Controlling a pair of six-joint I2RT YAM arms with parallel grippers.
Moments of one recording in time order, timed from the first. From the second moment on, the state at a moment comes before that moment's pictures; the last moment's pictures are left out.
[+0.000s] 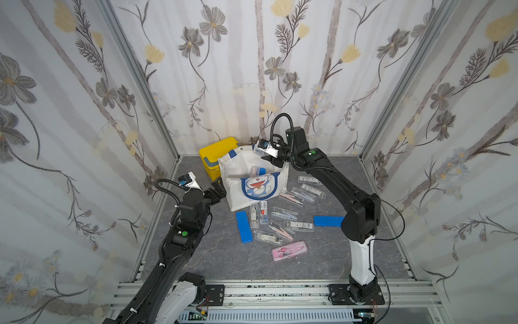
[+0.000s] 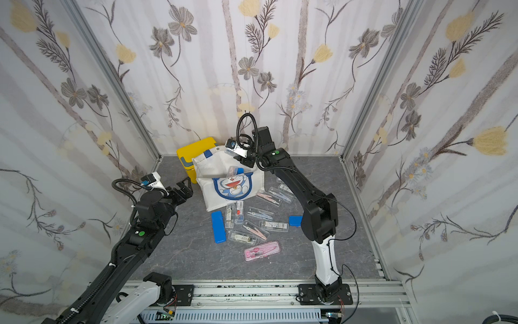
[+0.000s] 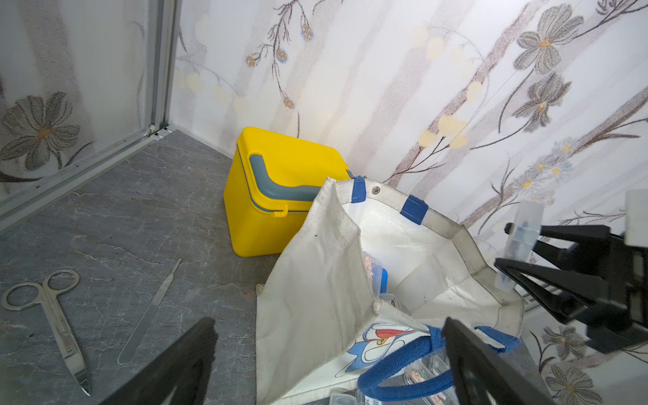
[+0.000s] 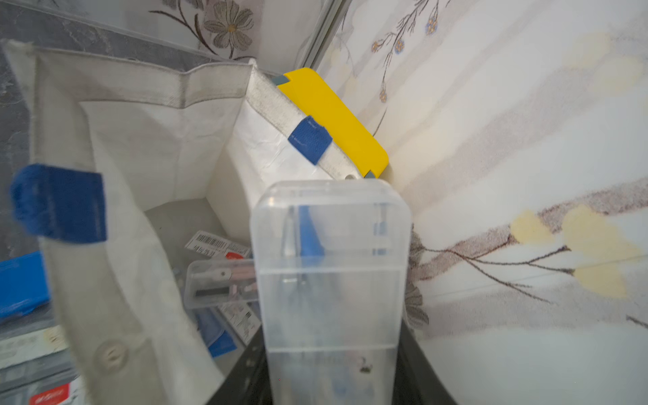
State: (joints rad) left arm -0.26 0.83 0.67 -0.03 -0.21 -0.61; right arm 0.54 2.12 2.14 -0.48 -0.37 -0.80
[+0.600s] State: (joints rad) left arm -0.26 0.76 0.63 -0.07 -0.26 -0.61; right arm 0.55 2.36 2.22 -0.44 -0.50 -0.82
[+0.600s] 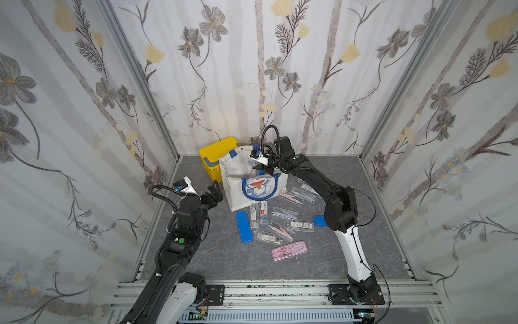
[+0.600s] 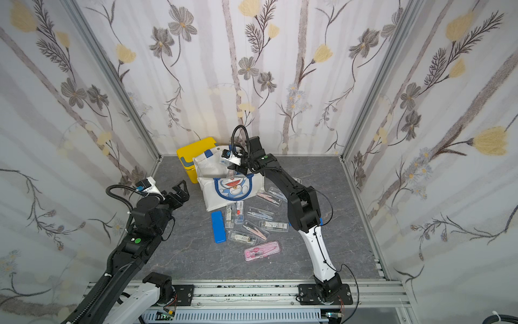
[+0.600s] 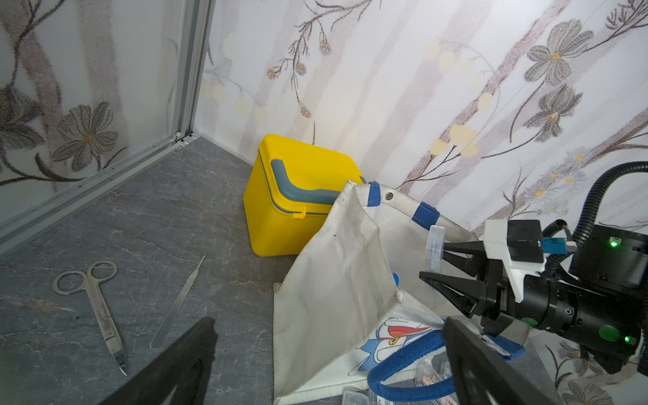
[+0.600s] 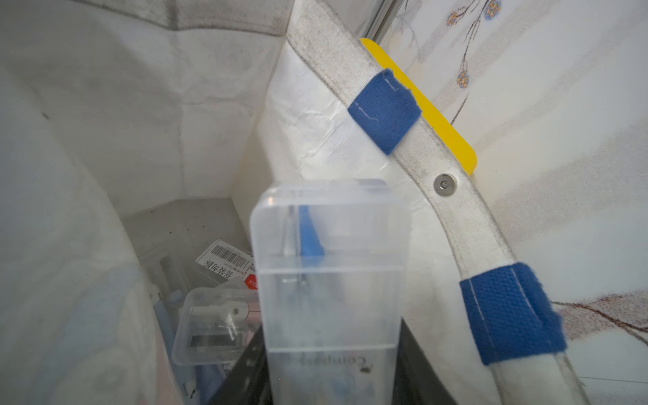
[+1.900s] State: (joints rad) left arm -0.26 0.73 0.58 -0.09 -0.28 -0.61; right arm 0.65 2.35 2.22 -0.51 -0.12 -0.99
